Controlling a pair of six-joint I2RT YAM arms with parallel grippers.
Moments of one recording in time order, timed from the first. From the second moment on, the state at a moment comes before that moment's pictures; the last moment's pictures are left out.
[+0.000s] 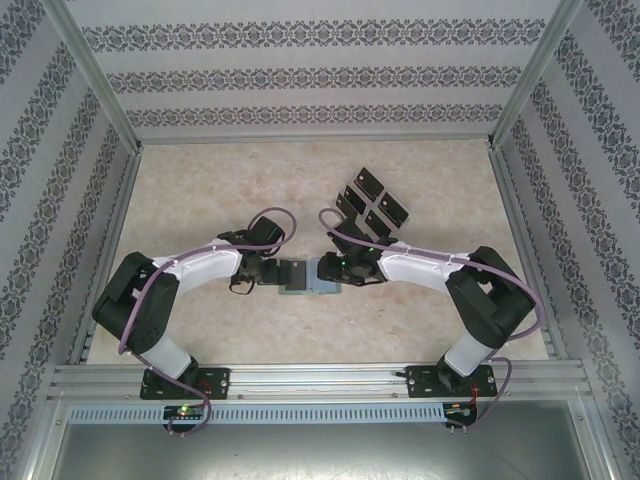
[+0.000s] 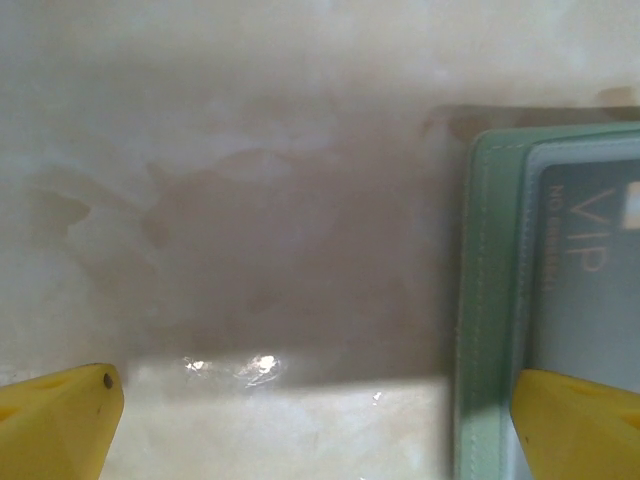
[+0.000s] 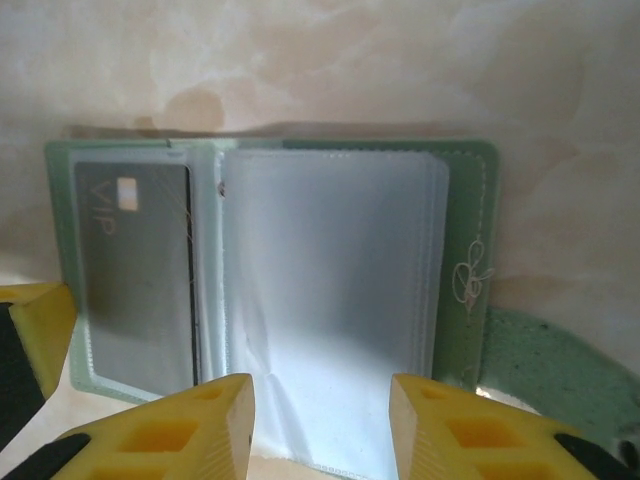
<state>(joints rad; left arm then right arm) -0.53 1.61 0.89 -0.59 -0.04 -0.56 0.73 1.66 0.91 -0.32 -0.16 0.80</state>
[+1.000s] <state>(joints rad) -0.53 1.62 0.87 -0.56 -0.06 -0.56 0.78 1.77 0.98 -0.21 -0.24 0.86</state>
